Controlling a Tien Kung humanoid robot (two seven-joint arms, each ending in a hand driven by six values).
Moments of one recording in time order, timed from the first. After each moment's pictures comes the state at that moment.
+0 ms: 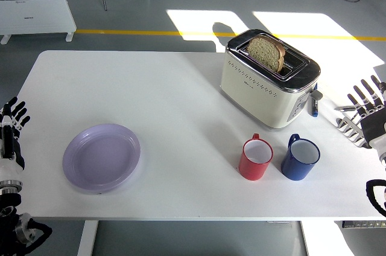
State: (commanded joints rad) left arm -0.02 0.00 -1.69 -1.11 1.19 0.18 -0.44; right arm 0.16 -0.16 1.54 1.23 -0.51 -0.08 0.11
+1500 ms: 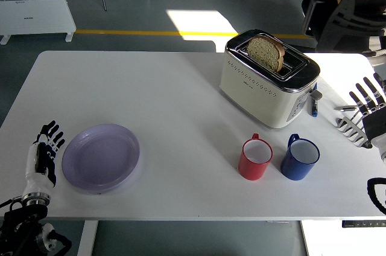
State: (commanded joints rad) left arm -0.06 0.00 -1.53 -0.95 1.06 0.12 -0.42; right arm 0.17 -0.16 1.56 1.23 -0.51 -0.08 0.11
